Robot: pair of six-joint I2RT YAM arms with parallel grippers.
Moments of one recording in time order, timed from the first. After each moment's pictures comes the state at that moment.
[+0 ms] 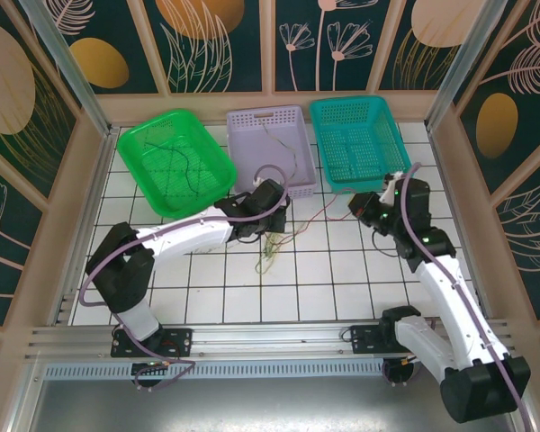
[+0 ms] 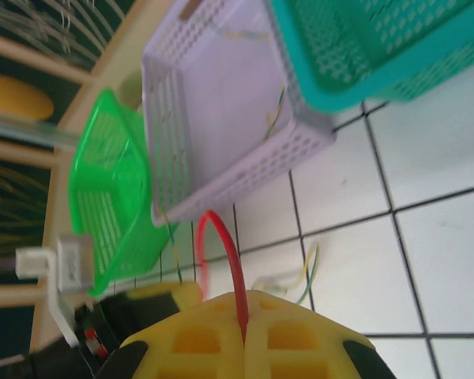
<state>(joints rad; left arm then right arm) -0.87 1.71 1.20 -0.43 -0.16 -0.69 0.18 0.87 0.80 -0.49 -0.35 0.78</state>
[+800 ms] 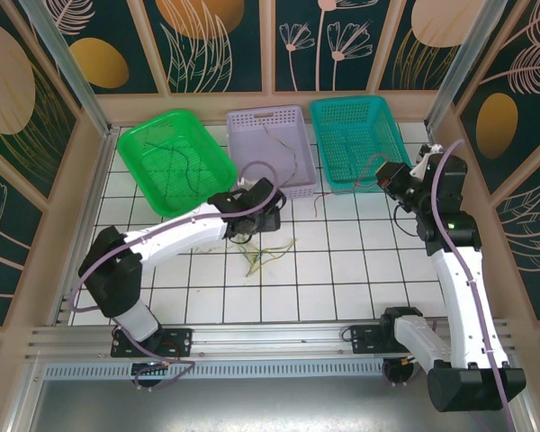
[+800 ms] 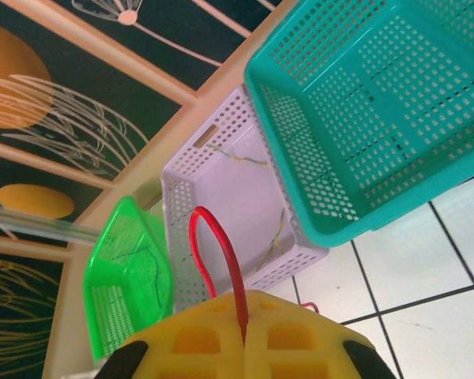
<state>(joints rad) -0.87 1.65 1.29 -0.67 -0.25 -0.87 0.04 0.92 1.07 -0.58 -0.32 0.75</state>
